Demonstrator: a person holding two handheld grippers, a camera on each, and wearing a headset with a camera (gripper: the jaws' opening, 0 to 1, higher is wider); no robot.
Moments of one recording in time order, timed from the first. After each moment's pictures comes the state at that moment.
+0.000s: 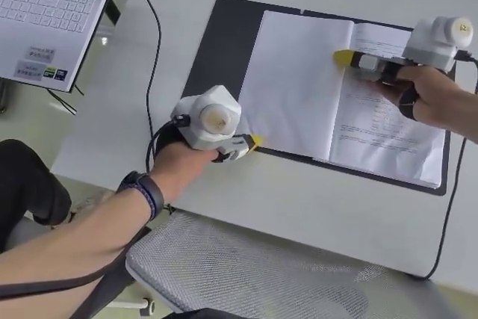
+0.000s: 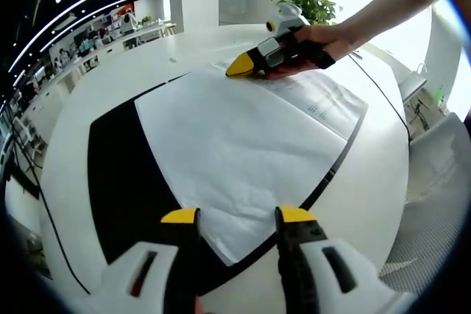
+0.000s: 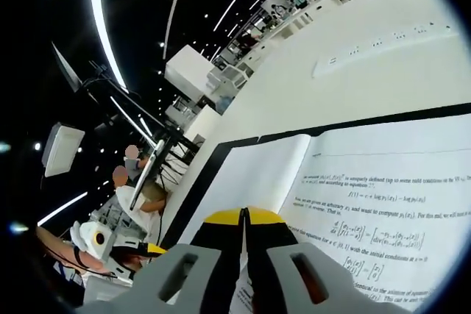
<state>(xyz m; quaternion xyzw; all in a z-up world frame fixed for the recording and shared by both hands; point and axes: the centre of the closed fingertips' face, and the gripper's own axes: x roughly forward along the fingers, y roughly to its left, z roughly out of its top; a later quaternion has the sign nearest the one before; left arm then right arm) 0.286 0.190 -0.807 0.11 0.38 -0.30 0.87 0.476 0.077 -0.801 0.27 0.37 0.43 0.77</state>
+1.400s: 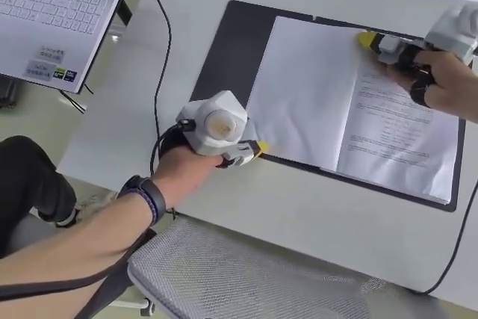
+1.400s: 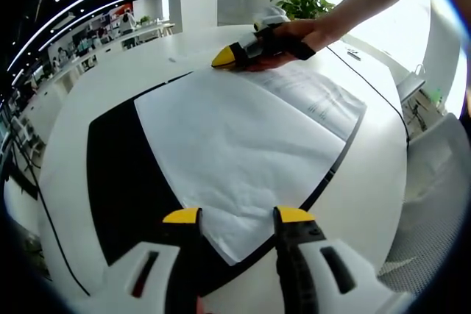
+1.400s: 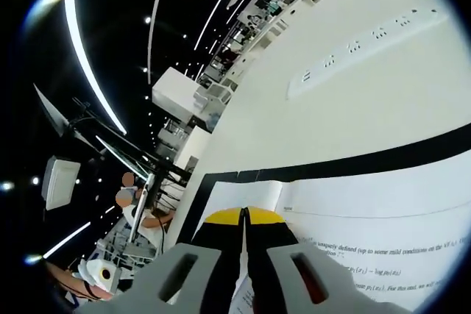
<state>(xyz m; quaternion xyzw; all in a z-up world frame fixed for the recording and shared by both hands) 0.295 0.197 -0.821 0.10 0.38 -0.31 0.87 0.510 0.073 -0.804 0.32 0.38 0.39 0.78</state>
